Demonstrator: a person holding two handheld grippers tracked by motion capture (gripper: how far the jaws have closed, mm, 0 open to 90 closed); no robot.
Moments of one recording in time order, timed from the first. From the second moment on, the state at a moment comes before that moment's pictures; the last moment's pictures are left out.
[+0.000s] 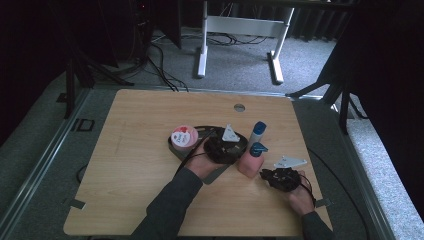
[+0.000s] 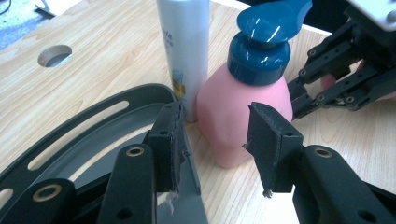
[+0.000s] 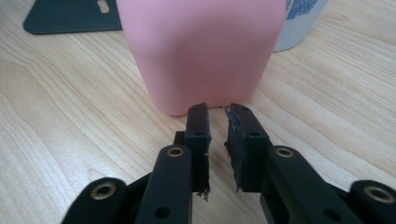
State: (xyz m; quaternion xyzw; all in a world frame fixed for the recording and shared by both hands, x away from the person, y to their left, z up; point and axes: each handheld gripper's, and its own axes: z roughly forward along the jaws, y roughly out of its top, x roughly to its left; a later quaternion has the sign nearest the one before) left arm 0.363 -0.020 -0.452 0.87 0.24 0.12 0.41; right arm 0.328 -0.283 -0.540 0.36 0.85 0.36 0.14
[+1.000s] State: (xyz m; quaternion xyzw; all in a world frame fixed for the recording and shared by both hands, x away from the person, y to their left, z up) left arm 0.363 -0.054 -0.450 0.87 0.23 0.12 0.41; right arm 0.327 -0.272 -0.550 0.35 0.86 0.34 0.15
